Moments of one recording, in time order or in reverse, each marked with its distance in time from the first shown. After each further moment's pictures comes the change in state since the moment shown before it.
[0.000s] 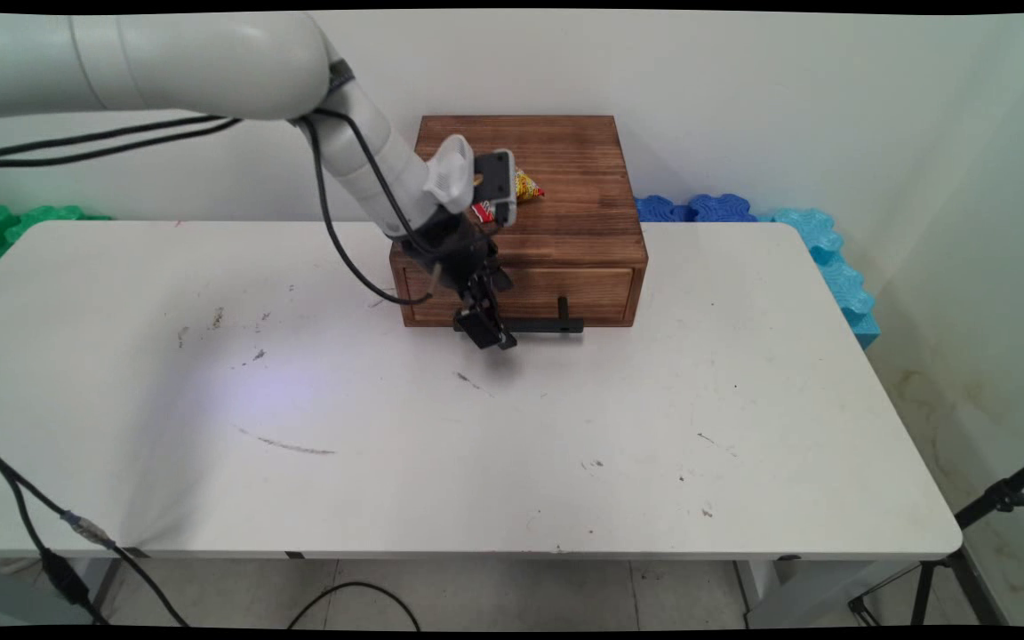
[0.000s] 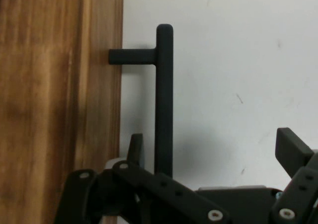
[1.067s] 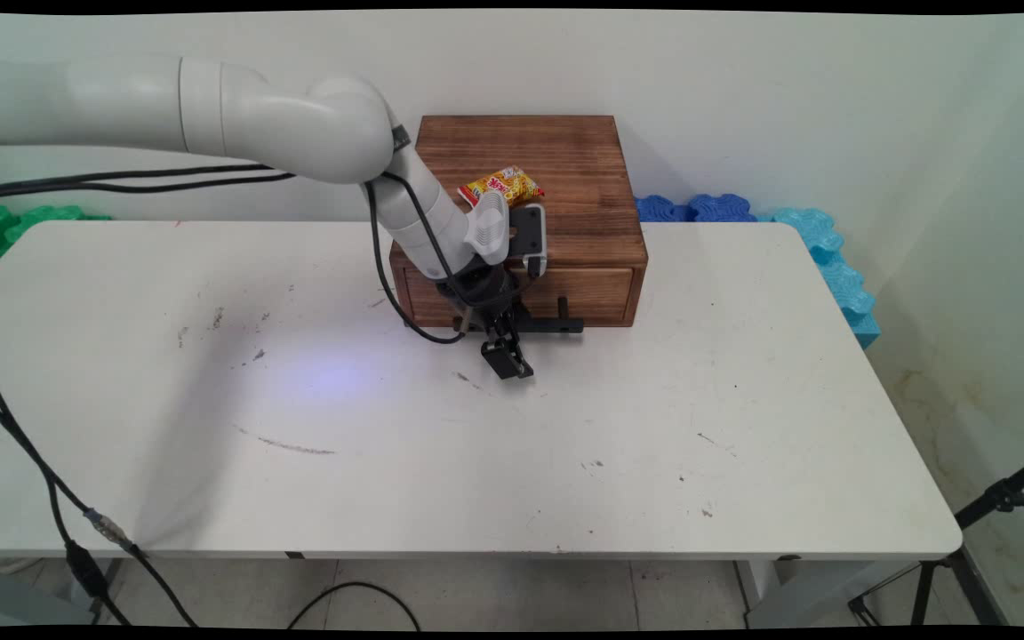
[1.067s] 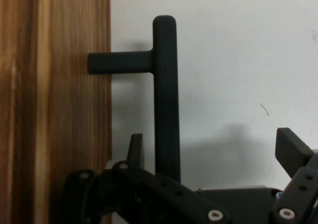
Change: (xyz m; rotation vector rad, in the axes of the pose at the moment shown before) arm 0.002 0.000 0.070 0.001 -0.039 0.036
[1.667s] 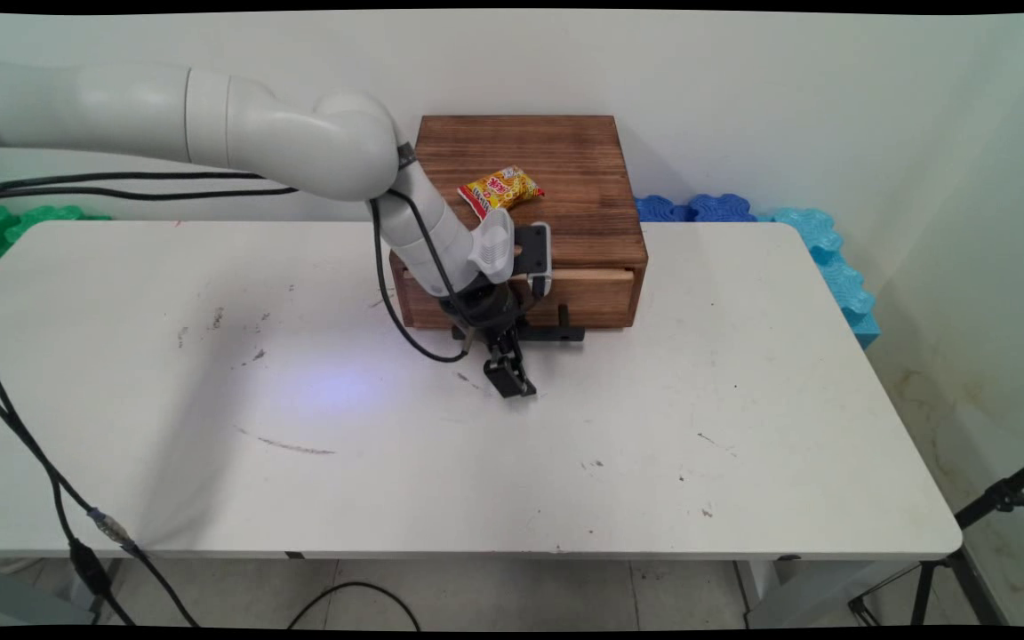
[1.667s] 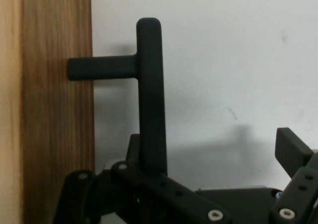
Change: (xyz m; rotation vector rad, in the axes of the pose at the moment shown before) arm 0.002 0.019 0.008 -0.028 -0.005 0.009
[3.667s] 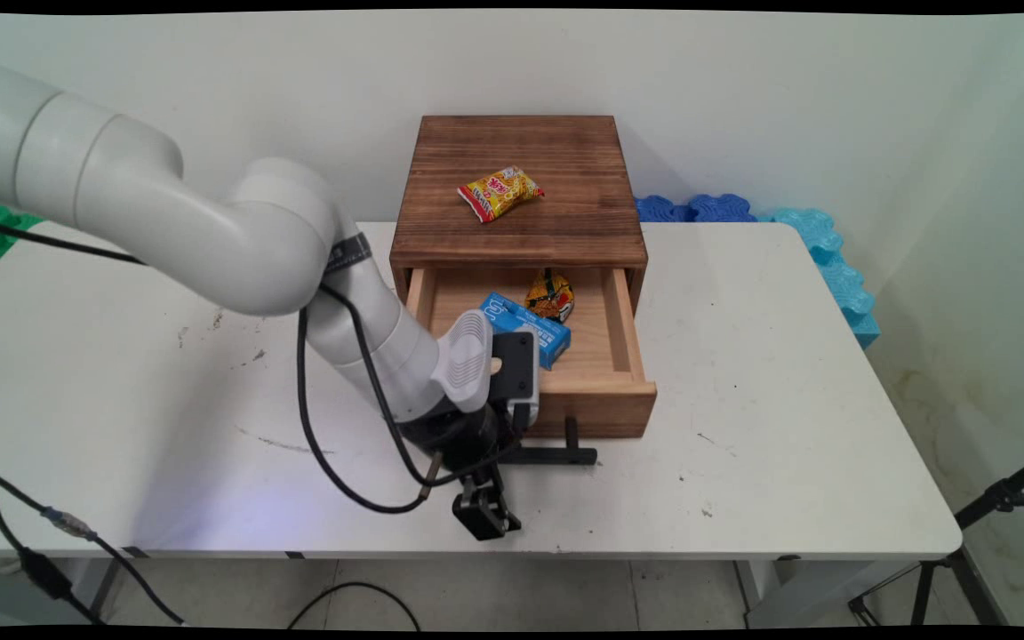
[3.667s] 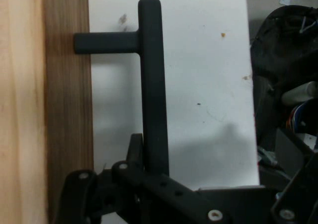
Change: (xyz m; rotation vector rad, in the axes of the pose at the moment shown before) arm -0.002 0.156 -0.038 -0.081 -0.013 -0.033
